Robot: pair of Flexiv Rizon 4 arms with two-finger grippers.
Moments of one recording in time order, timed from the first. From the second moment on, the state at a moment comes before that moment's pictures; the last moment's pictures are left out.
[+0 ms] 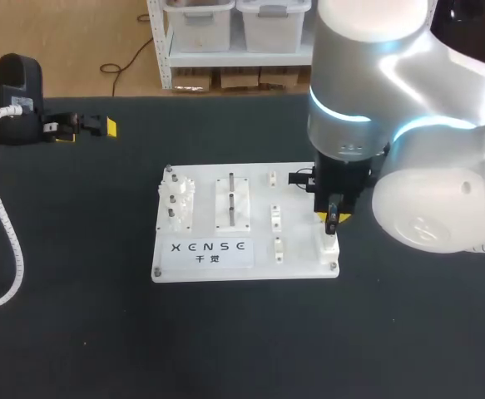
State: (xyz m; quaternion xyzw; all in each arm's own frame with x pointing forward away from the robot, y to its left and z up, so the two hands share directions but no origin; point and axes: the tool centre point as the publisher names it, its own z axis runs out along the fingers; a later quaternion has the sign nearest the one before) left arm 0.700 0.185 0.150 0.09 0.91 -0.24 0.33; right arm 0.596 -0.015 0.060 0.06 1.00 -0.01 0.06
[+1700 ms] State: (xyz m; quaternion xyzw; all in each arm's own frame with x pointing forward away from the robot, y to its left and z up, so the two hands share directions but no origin) left arm 0.700 0.185 0.150 0.09 0.91 -0.24 0.33; right arm 0.605 -0.014 0.063 0.03 0.99 -0.01 0.09
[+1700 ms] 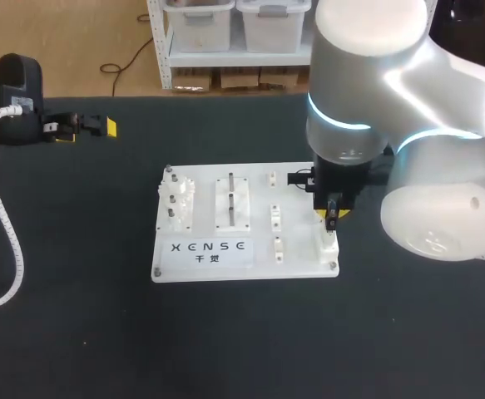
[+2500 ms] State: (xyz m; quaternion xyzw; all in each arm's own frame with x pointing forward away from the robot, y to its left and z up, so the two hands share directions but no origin) left arm 0.700 0.185 0.150 0.09 0.91 -0.24 0.33; right arm 0.600 -0.012 0.062 0.03 1.00 -0.01 0.09
